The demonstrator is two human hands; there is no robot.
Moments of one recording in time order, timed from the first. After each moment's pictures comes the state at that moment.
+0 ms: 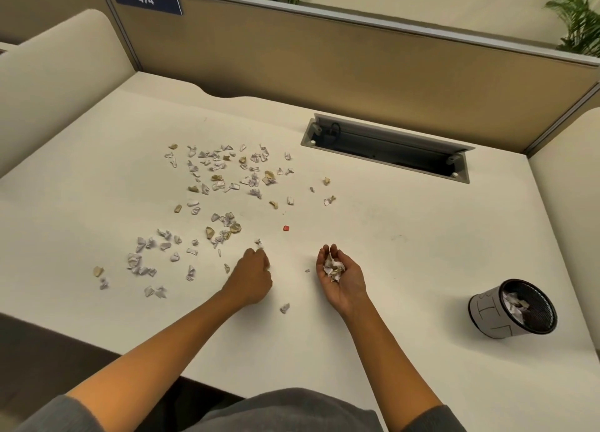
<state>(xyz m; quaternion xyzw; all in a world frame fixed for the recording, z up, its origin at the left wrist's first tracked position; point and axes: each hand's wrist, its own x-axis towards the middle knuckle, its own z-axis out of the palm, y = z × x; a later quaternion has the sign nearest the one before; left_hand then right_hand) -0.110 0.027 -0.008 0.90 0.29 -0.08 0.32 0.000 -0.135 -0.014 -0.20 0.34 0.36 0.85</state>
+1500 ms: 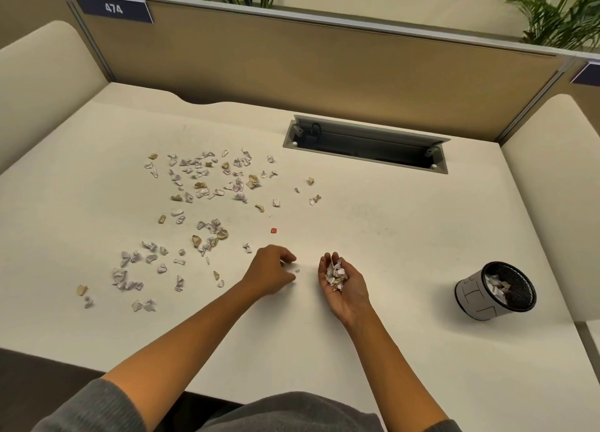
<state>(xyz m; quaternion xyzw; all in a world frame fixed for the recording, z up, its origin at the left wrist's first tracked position) -0.070 -0.002 0.007 0.88 0.24 -0.08 0.40 -0.012 -0.162 -0.013 -0.20 0.33 0.32 0.86</state>
